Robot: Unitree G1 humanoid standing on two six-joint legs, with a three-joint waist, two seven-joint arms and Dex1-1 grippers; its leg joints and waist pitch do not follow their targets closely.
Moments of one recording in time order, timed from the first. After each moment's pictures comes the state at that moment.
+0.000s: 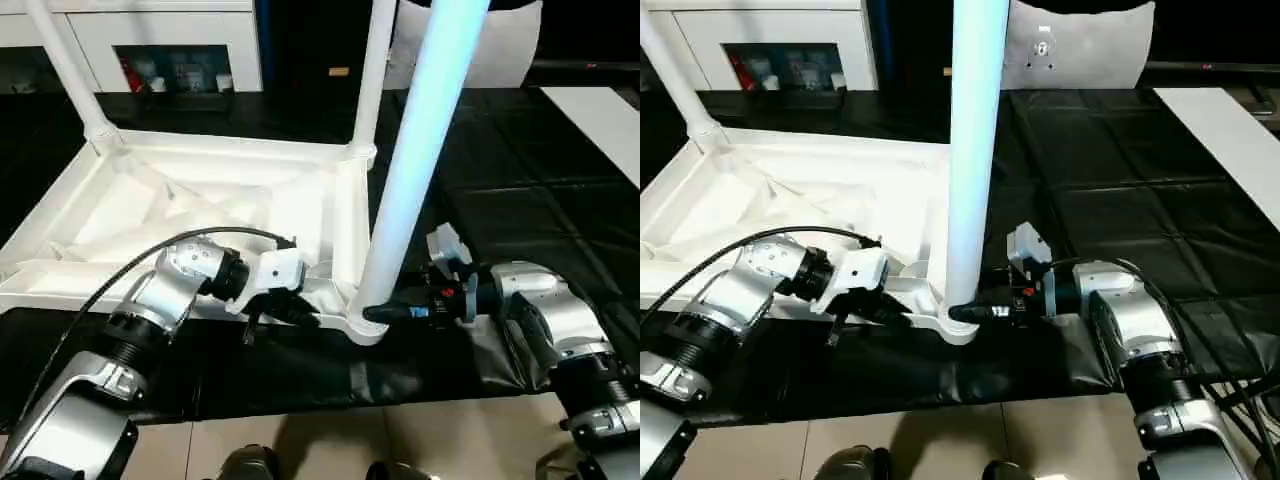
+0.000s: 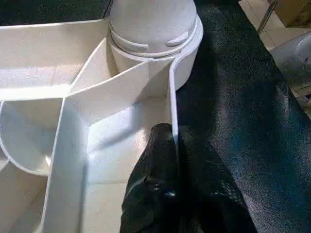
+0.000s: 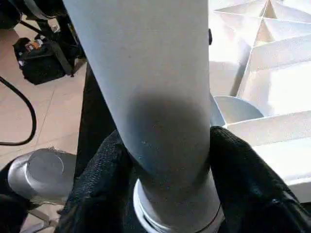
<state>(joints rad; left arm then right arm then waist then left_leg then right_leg) -0.65 0.43 -0.37 0.57 0.05 -0.06 -1.42 -0.49 -0.44 0.17 0.41 0.29 0.18 1.41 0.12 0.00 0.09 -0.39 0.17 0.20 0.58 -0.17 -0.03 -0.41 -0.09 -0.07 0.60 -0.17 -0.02</state>
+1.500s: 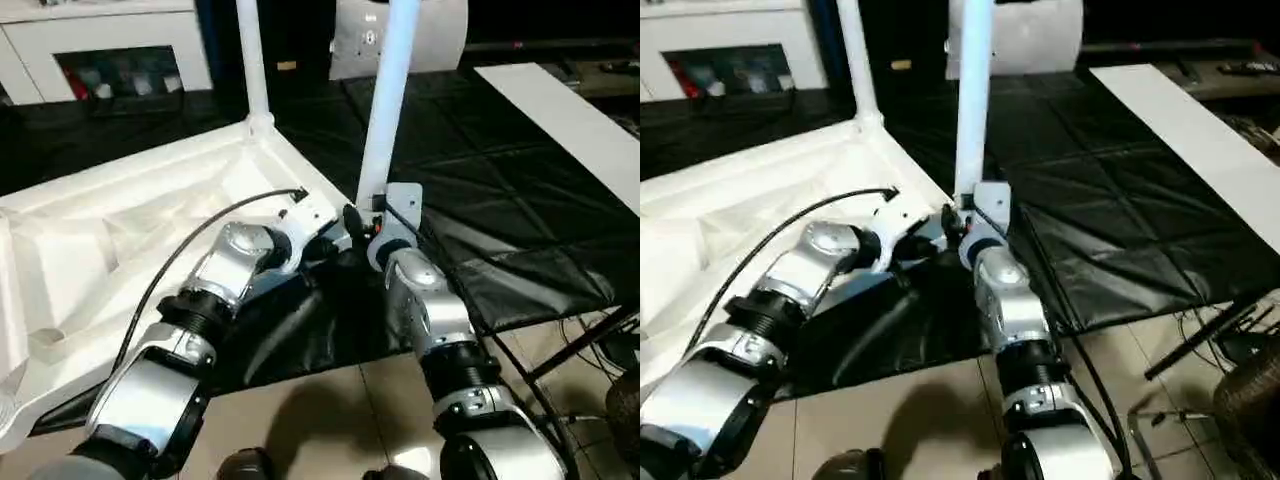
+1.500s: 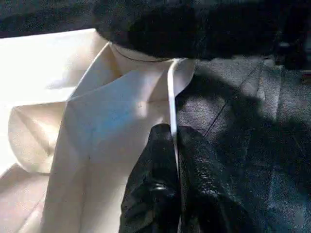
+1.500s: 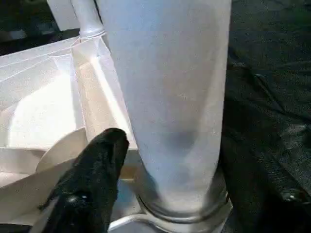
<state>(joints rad) -0.79 0.17 -0.24 0.76 0.15 0.21 -0.81 -0.56 0.10 -0.06 0.56 0.04 0.14 0.11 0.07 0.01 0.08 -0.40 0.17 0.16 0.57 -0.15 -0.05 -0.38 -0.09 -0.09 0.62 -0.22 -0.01</state>
